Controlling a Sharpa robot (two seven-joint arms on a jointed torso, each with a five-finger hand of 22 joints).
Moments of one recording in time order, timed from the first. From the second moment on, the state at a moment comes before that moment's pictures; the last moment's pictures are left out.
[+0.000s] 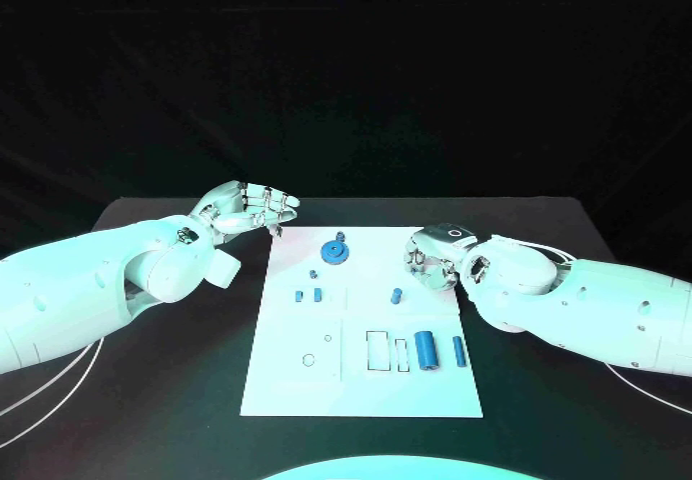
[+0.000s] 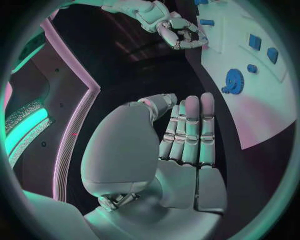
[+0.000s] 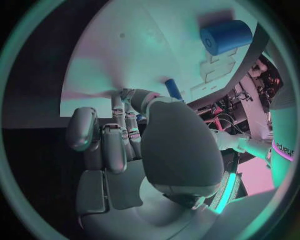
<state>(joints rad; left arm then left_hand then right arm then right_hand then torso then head) 1.18 -0.89 0.01 1.41 -0.32 -0.11 0.26 1.44 -0.22 0.60 0.07 0.26 0.86 0.19 0.24 0.36 0.92 0.13 0.54 0.22 1.03 0.05 1.07 0.51 0.17 0.90 0.14 0.97 0.67 1.21 -0.76 -0.17 1.48 -1.67 -0.29 -0.26 1.45 -0.23 0.65 0.08 0.24 1.08 0.11 0.37 0.31 1.20 0.07 0.24 0.11 1.46 -0.02 1.43 1.25 0.12 1.36 0.08 1.11 1.31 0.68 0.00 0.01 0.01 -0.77</state>
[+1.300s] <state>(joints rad) 1.18 -0.89 0.01 1.41 -0.32 -0.11 0.26 1.44 -0.22 0.60 0.07 0.26 0.86 0.20 0.23 0.36 0.92 0.13 0.54 0.22 1.03 0.05 1.07 0.51 0.17 0.90 0.14 0.97 0.67 1.22 -0.83 -0.17 1.61 -1.66 -0.41 -0.27 1.43 -0.22 0.67 0.06 0.24 1.08 0.11 0.37 0.32 1.21 0.08 0.22 0.11 1.46 -0.02 1.43 1.26 0.11 1.37 0.08 1.14 1.31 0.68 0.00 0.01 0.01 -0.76</state>
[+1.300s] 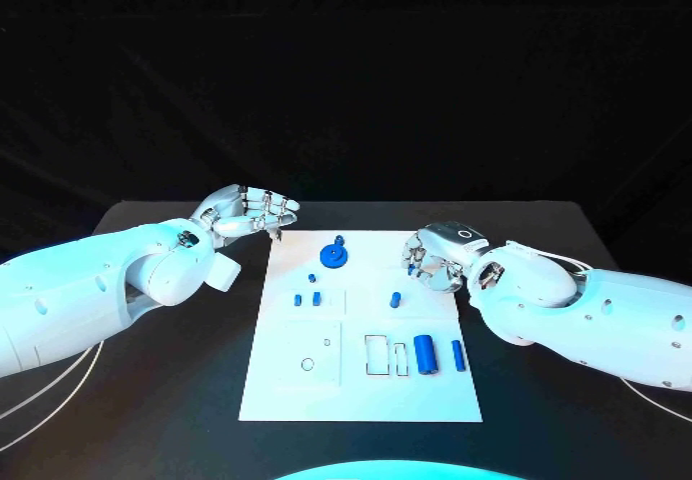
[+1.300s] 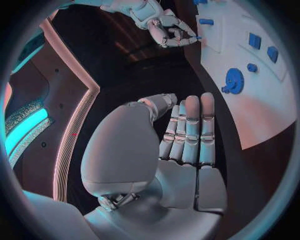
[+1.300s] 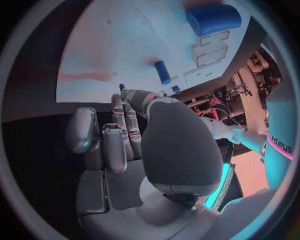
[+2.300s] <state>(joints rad) 1.18 -0.88 0.01 1.41 -0.31 -0.16 0.29 1.44 -0.22 0.60 0.07 0.26 0.85 0.20 0.23 0.35 0.92 0.13 0.54 0.22 1.03 0.05 1.07 0.51 0.17 0.90 0.14 0.97 0.67 1.17 -0.69 -0.17 1.72 -1.61 -0.44 -0.24 1.43 -0.23 0.67 0.06 0.24 1.08 0.11 0.37 0.32 1.21 0.08 0.22 0.11 1.46 -0.02 1.43 1.26 0.11 1.37 0.08 1.14 1.31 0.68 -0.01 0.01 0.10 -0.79</state>
